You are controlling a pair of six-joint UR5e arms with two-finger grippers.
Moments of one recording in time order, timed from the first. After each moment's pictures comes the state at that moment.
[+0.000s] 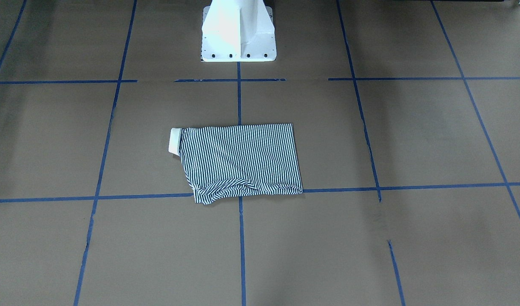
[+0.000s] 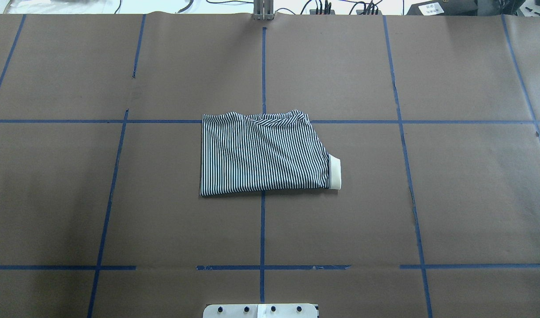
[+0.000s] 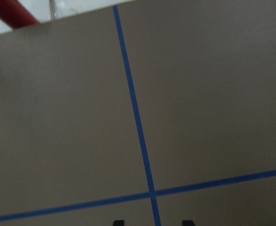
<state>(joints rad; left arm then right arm) -1.55 -1.60 -1.56 -1.70 -2.34 -0.02 1.50 -1.56 1.57 -1.42 2.42 0.08</state>
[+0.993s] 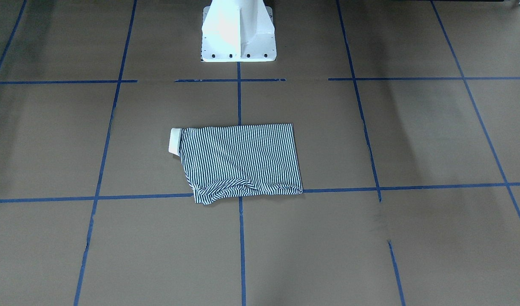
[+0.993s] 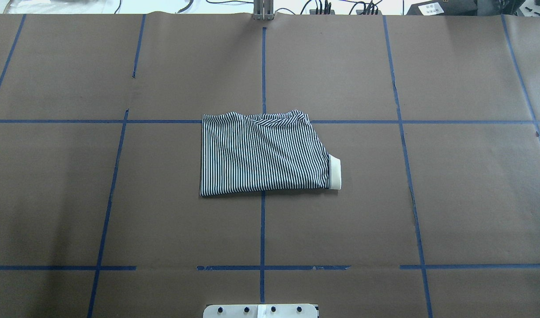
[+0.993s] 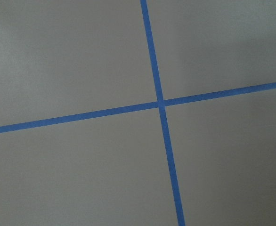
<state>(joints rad) -1.55 -1.46 -1.62 -1.87 -2.36 -0.02 1.49 -1.55 1.55 -1.41 2.37 0.06</state>
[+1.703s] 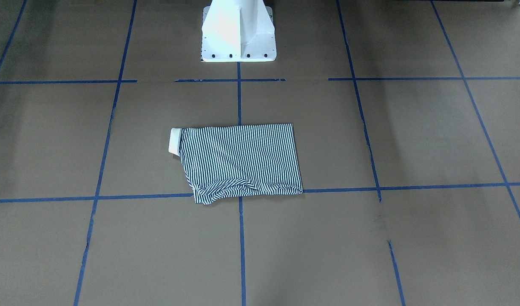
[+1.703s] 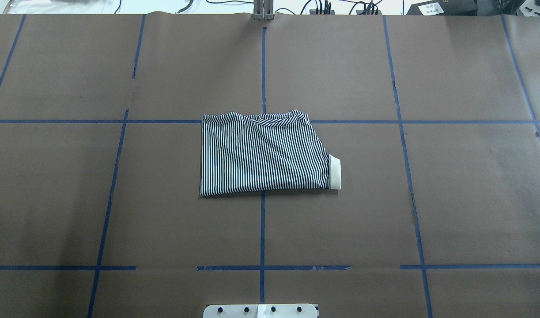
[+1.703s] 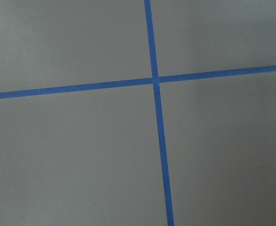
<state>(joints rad) -1.55 -1.44 -1.72 -1.74 -2.36 -0.02 1.49 -1.56 1.59 -1.41 2.38 0.07</state>
